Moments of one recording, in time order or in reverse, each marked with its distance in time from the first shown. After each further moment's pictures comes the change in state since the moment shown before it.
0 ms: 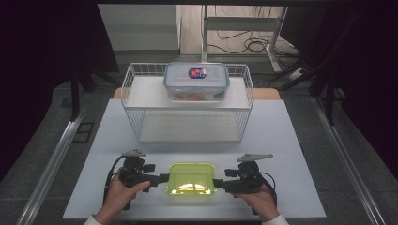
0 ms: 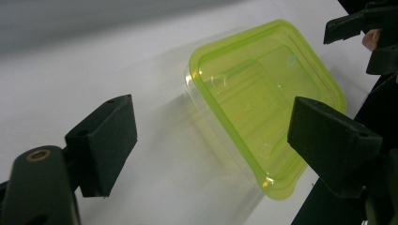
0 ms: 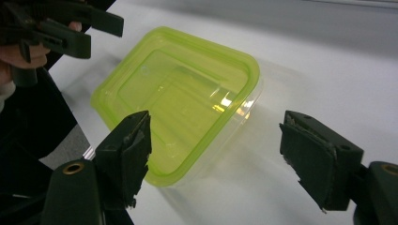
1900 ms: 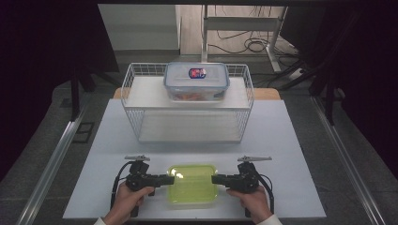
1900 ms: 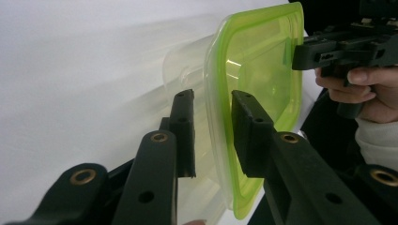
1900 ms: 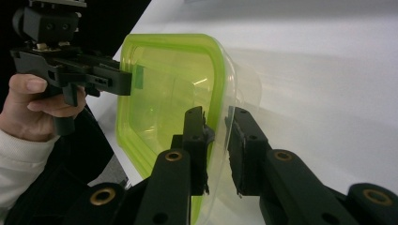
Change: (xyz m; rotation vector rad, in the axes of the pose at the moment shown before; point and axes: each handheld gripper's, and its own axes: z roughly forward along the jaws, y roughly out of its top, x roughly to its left) left arm 0.000 -0.016 0.017 -0.001 -0.184 -0.127; right arm -0.011 -0.011 0.016 -0.047 0.125 0.175
